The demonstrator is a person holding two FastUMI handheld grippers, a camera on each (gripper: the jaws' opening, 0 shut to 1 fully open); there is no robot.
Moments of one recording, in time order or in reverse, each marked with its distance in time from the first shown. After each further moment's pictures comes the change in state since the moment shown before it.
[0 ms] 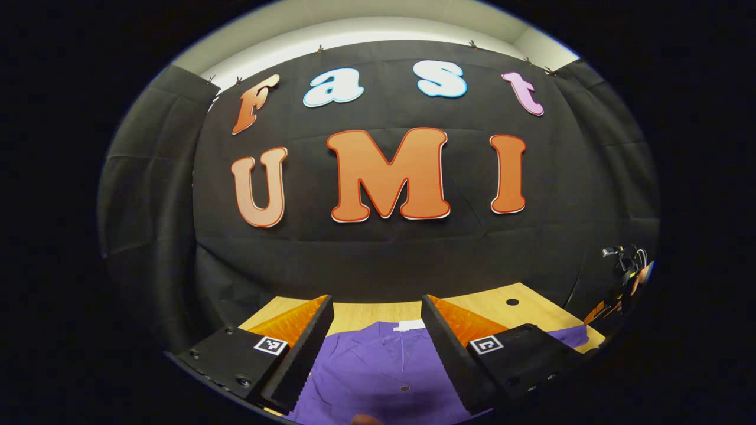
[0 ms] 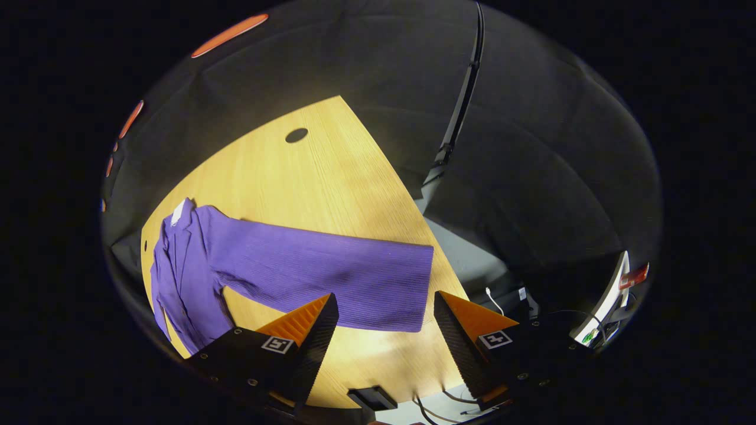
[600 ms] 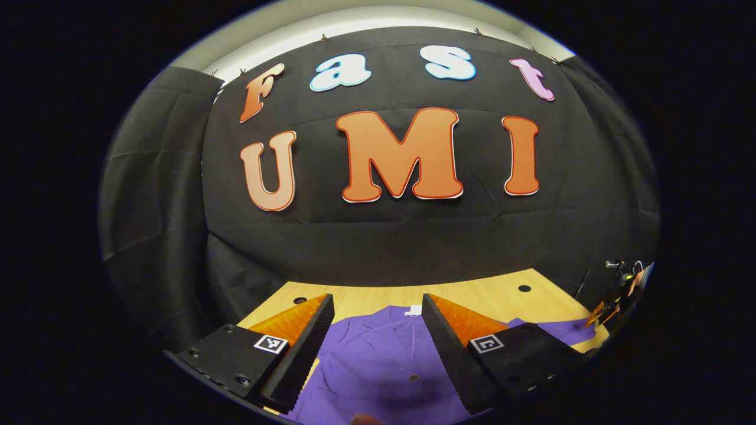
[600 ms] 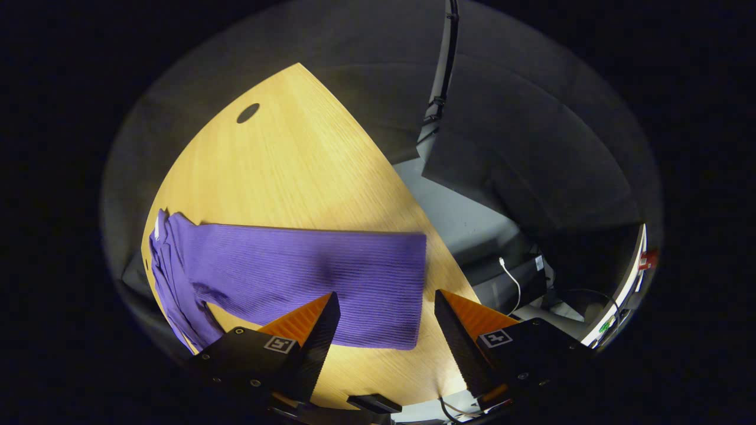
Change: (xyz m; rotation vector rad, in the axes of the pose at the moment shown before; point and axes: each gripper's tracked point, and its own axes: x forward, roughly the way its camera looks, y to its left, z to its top) left arm 0.002 0.004 -0.019 0.051 0.065 0.053; right arm 0.064 -0.014 -0.017 0.125 0.174 0.028
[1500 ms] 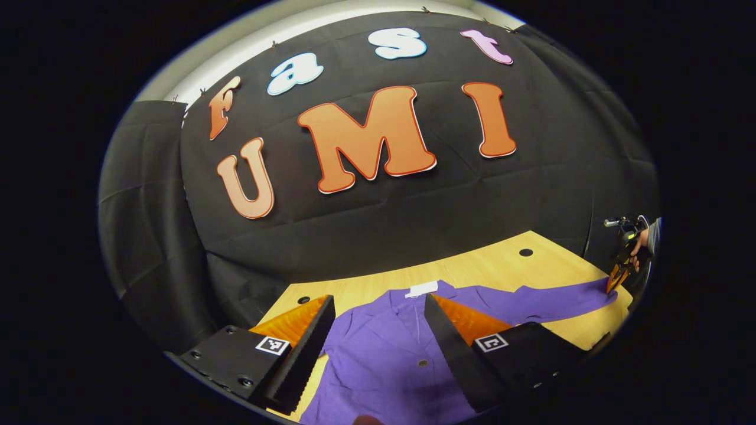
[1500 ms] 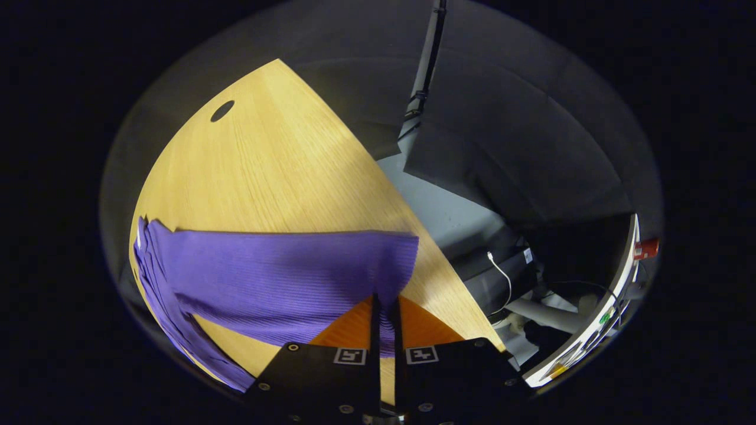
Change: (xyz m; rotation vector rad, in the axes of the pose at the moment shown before) left arm -0.003 -0.030 -0.029 0.164 0.074 -0.013; right arm 0.009 -0.009 0.007 0.038 -0.019 -0.098
